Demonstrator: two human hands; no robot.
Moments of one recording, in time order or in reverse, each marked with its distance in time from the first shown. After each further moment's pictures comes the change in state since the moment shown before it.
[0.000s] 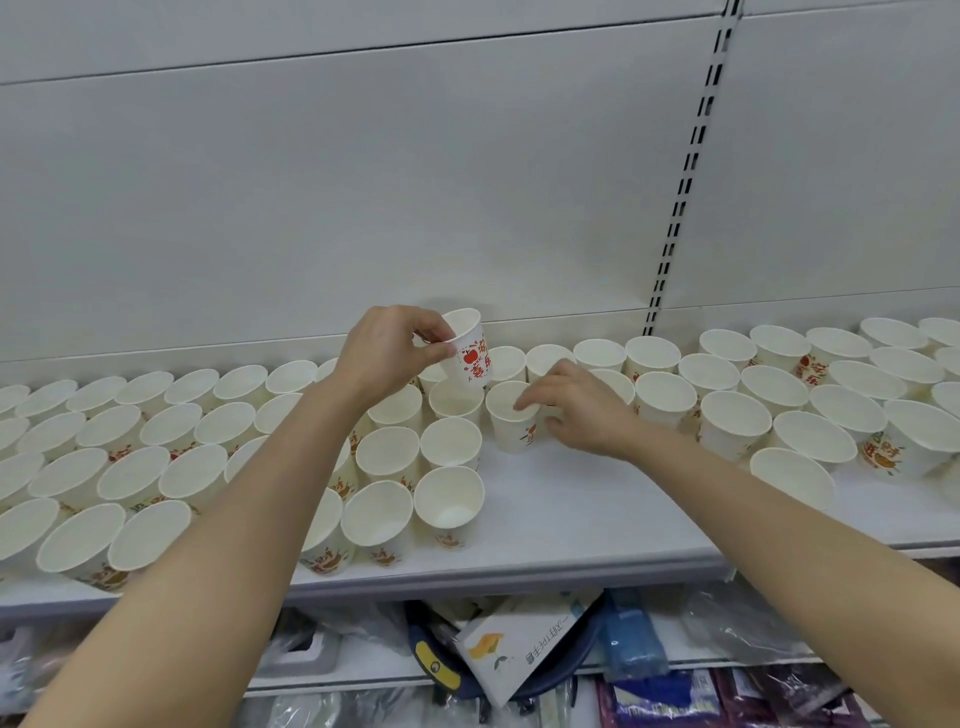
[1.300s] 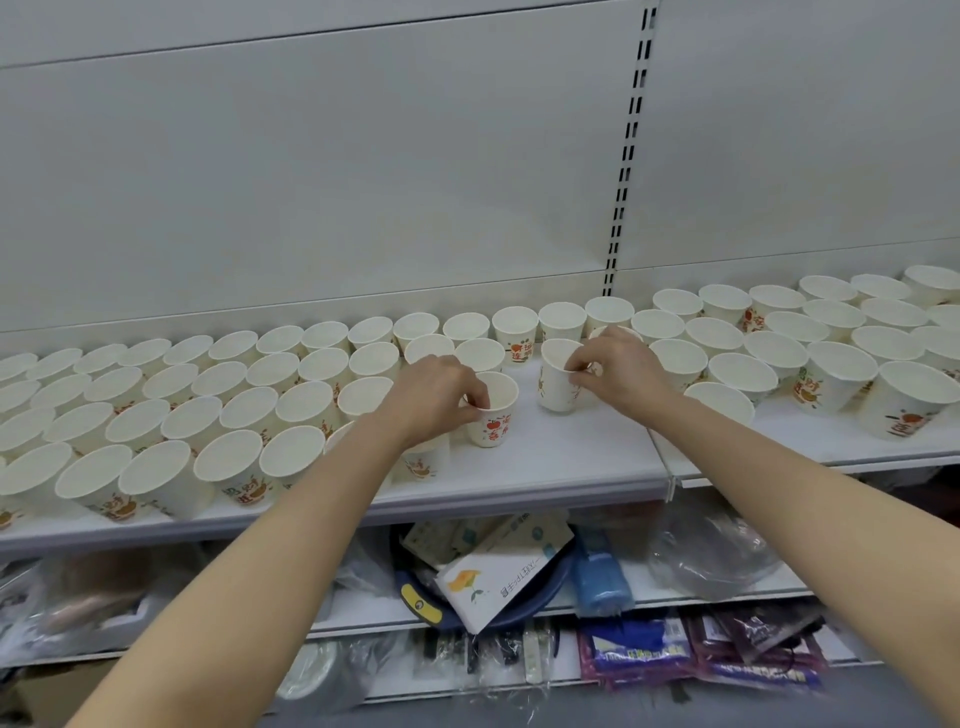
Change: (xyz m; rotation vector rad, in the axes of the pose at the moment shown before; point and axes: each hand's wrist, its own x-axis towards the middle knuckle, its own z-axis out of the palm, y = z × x) left_hand -0.076 0.044 0.071 0.377 -0.291 0.278; right_hand -0.087 -0.004 -0.050 -0.059 0.204 0.251
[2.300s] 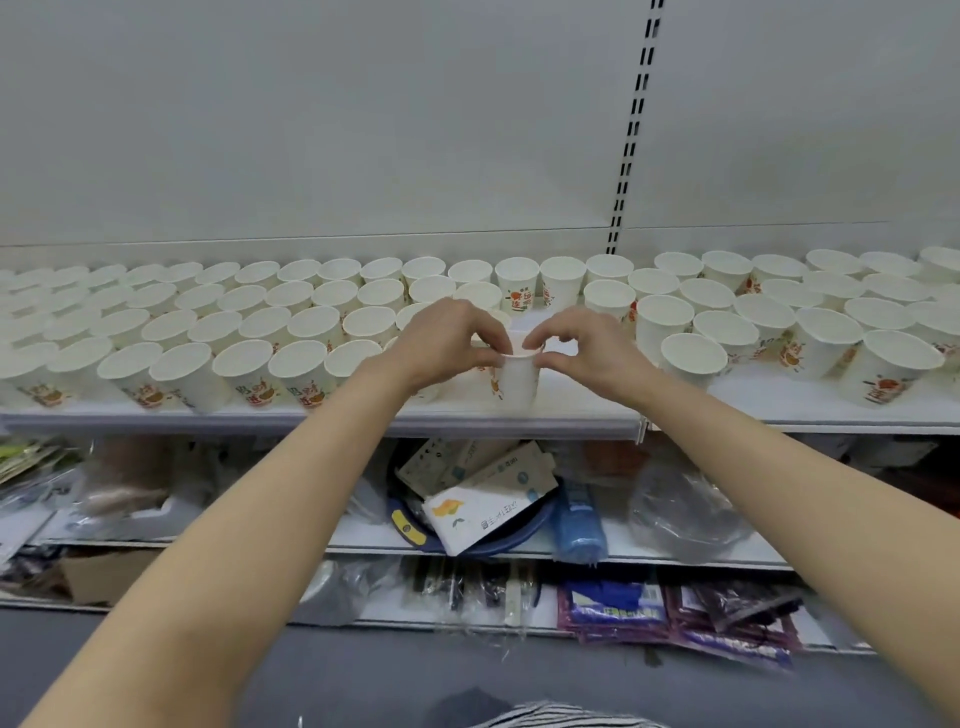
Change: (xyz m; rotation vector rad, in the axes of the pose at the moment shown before) left_hand -0.030 0.059 -0.011 -0.303 0.110 -0.077; right_hand -0.054 -0.033 -0.013 0.288 -0.103 -0.199
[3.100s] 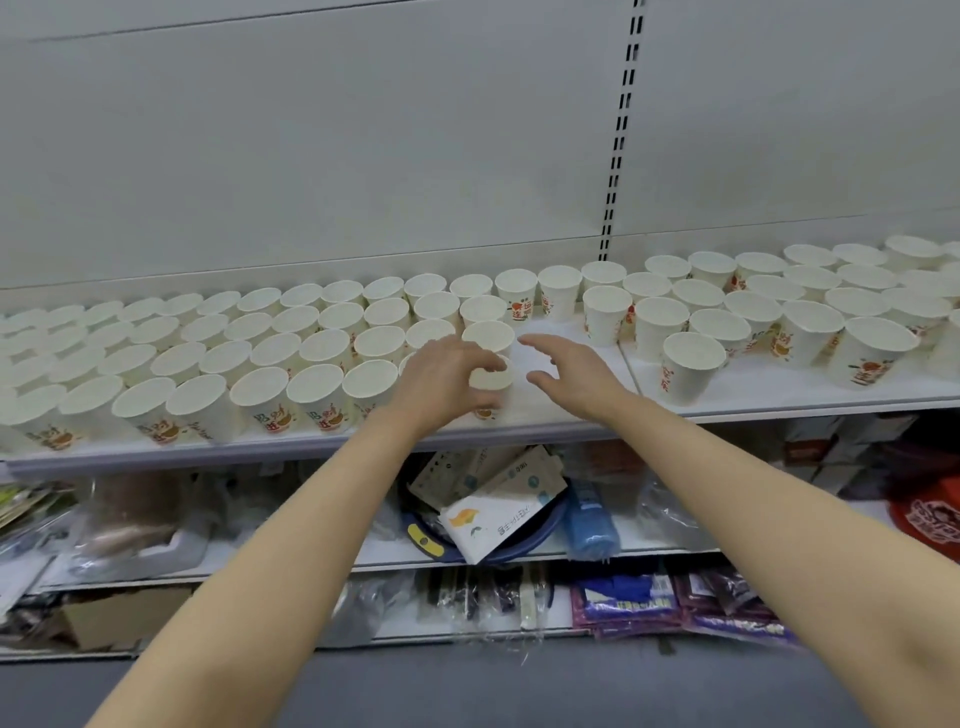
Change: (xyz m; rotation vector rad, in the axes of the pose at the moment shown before) left_hand -0.030 -0.019 0.012 0.165 0.065 0.023; right_hand 0.004 -0.008 0.042 -0.081 -0.060 0.227
